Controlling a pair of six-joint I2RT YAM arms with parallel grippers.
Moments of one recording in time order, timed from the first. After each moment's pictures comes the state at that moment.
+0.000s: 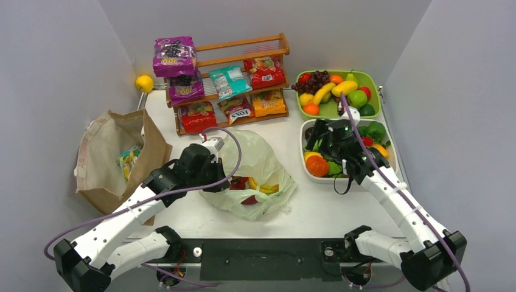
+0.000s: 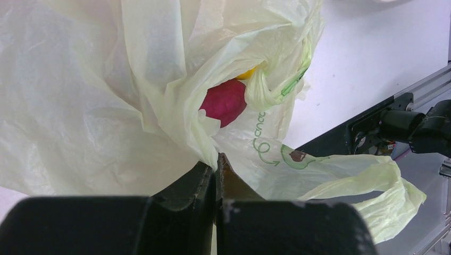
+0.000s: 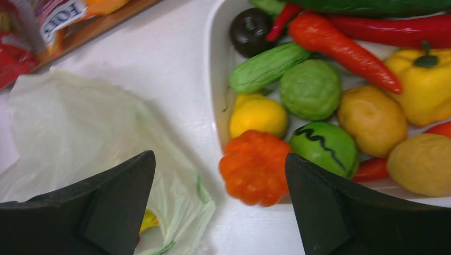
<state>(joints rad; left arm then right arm) -0.69 0.94 0.87 -0.71 0.09 -0.59 0.51 1.06 1.01 -0.61 0.31 0.56</state>
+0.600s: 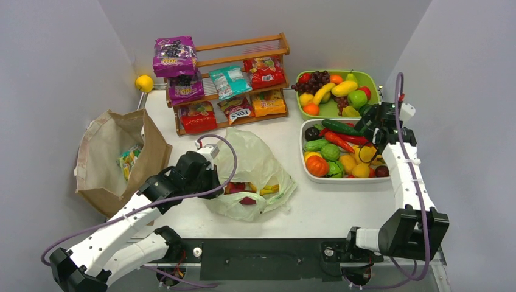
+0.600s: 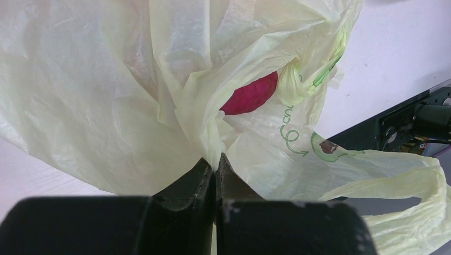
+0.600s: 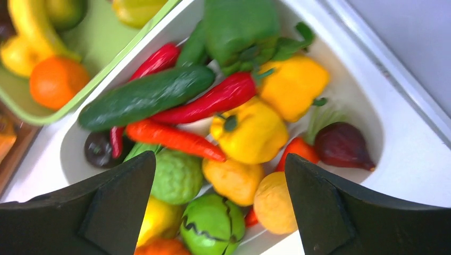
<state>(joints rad) -0.69 0.86 0.80 -0.77 0.04 -0.56 -0.09 1.28 1.15 -0.66 0.25 0.53</state>
